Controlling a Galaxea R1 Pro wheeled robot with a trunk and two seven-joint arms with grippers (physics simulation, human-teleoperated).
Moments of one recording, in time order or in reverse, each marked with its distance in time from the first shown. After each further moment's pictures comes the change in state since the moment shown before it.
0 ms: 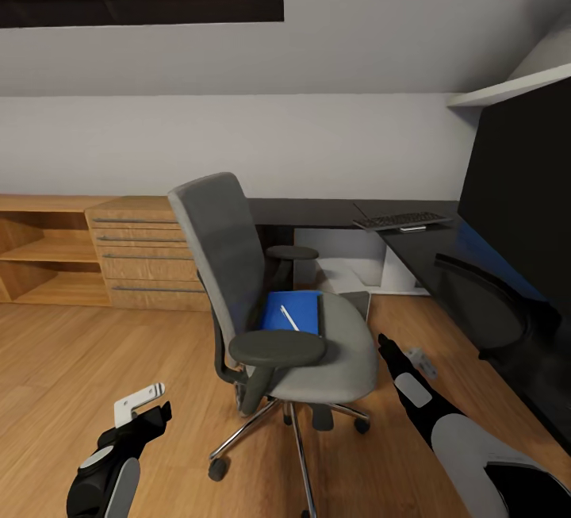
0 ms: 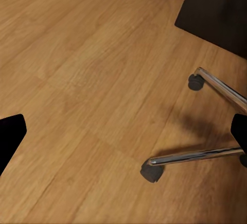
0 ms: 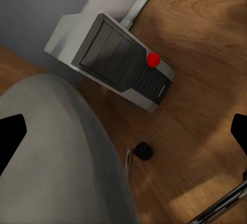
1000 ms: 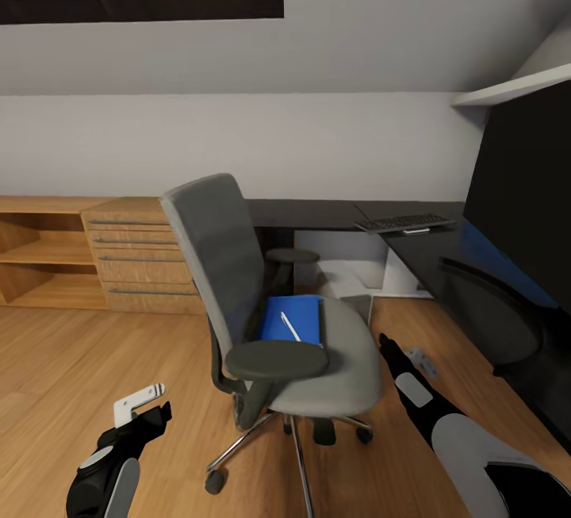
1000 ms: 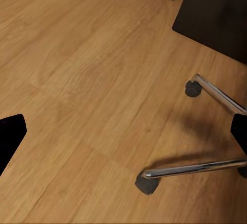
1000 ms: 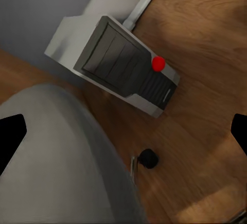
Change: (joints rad) left arm 0.000 0.001 0.001 0.001 0.001 0.000 -0.003; right arm 0.000 -0.002 -0.002 -0.002 -0.001 0.000 -0.002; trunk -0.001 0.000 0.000
